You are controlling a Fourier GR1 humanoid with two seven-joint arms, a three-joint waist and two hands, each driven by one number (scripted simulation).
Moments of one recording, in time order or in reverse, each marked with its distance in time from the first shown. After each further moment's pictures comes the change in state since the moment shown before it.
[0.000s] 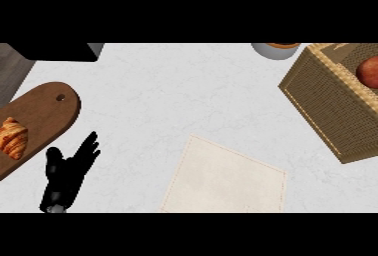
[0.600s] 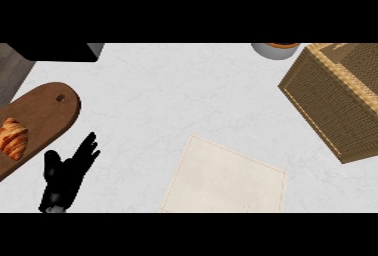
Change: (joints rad) left arm 0.003 -0.005 0.018 0.027 -0.005 -0.015 -0.052; right arm -0.172 -0.048 -0.101 0.304 0.012 0.075 -0.131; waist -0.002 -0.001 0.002
